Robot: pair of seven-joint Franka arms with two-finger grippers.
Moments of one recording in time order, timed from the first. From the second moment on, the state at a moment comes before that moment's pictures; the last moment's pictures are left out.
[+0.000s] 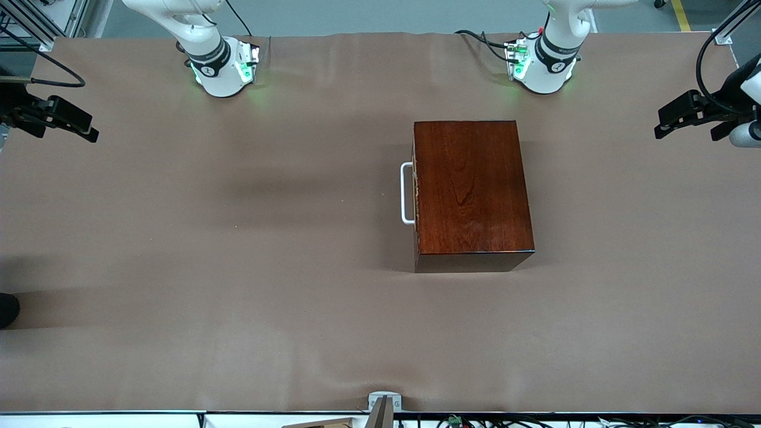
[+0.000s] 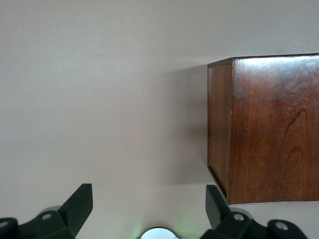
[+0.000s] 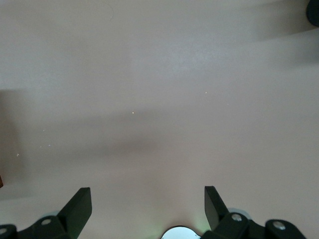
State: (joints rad) left arm -0.02 -0.02 -0.02 -1.49 -0.02 1.42 0.00; right arm -0.04 -0.01 0.05 -1.46 0.02 1.38 0.13
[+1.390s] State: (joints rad) left arm -0.02 -0.02 -0.07 -1.48 0.02 1.41 -0.01; right arm -0.04 -0.01 0.05 -1.46 0.02 1.38 0.13
